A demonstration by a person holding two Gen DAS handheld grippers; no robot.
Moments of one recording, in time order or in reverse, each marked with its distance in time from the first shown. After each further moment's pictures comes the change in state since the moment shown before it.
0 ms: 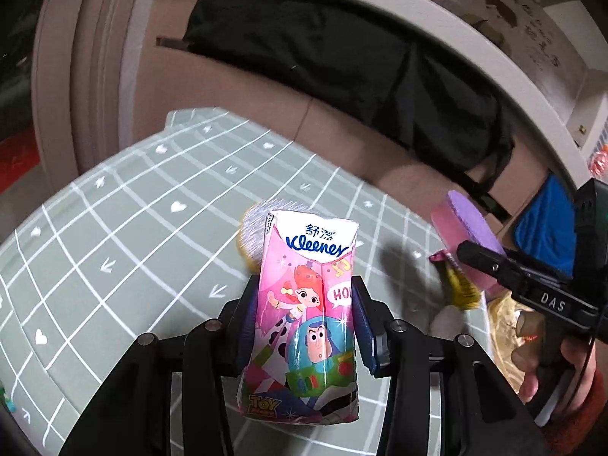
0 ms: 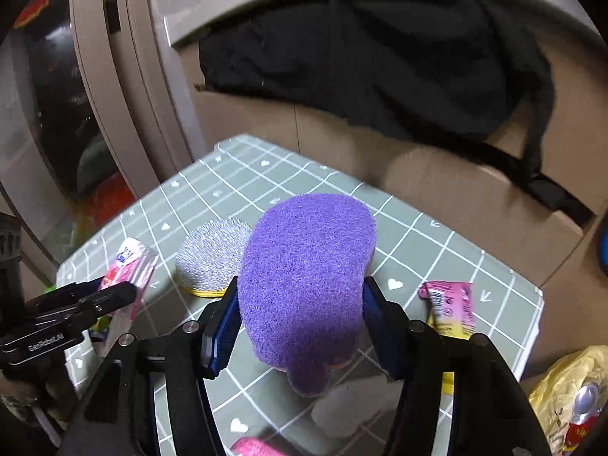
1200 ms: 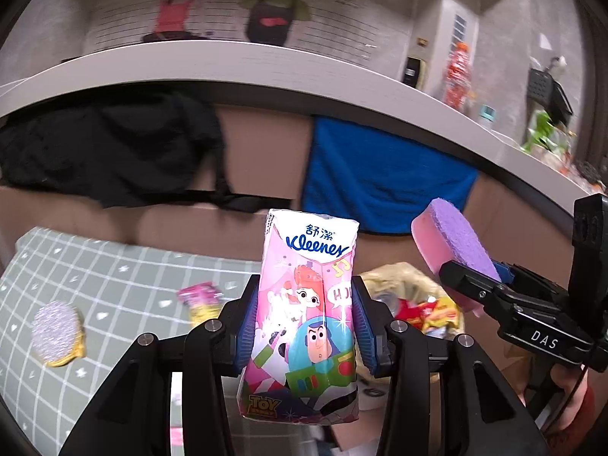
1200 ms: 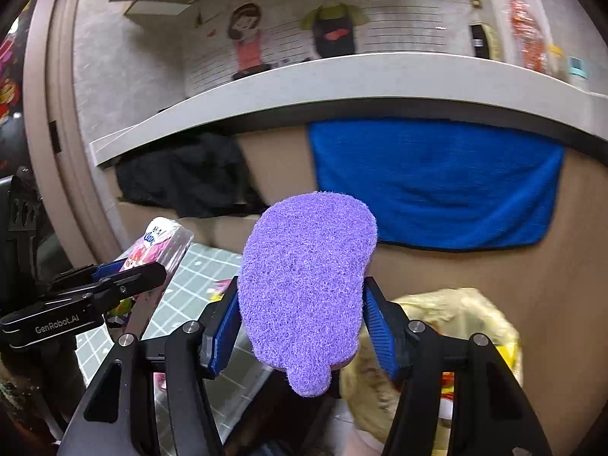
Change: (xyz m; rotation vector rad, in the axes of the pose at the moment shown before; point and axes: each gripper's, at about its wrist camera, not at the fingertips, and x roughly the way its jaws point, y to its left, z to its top) left arm -0.011 -0.315 -0.022 0.434 -0.033 -0.319; right arm -0.237 -0.166 -0.107 0.253 -0.318 -0.271
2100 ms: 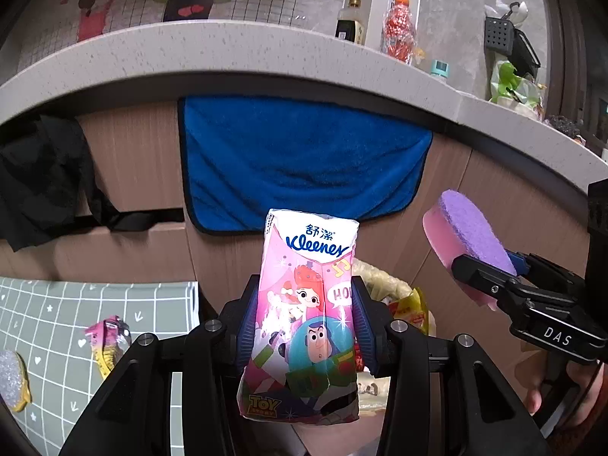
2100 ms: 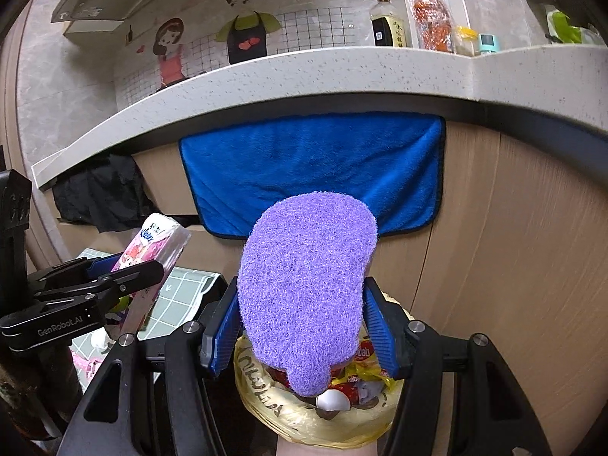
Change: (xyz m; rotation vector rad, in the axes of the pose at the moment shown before) left arm 0.083 -0.088 0.009 0.135 0.060 -0.110; right arm -0.031 -0.103 -0.012 0.084 -0.013 -0.218
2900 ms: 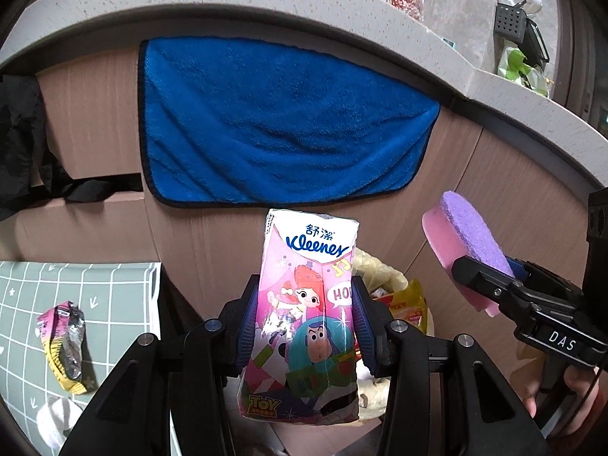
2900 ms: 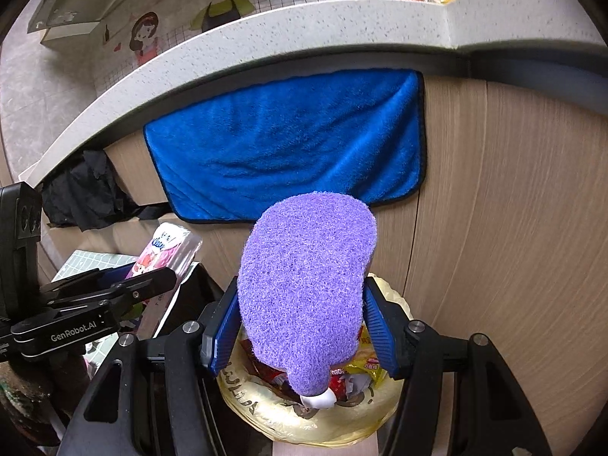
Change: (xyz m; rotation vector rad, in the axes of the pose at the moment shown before) left arm 0.057 -0.005 -0.010 -0.039 0.078 -0.057; right arm 0.030 -0.033 -0.013 0.065 0.060 -0.010
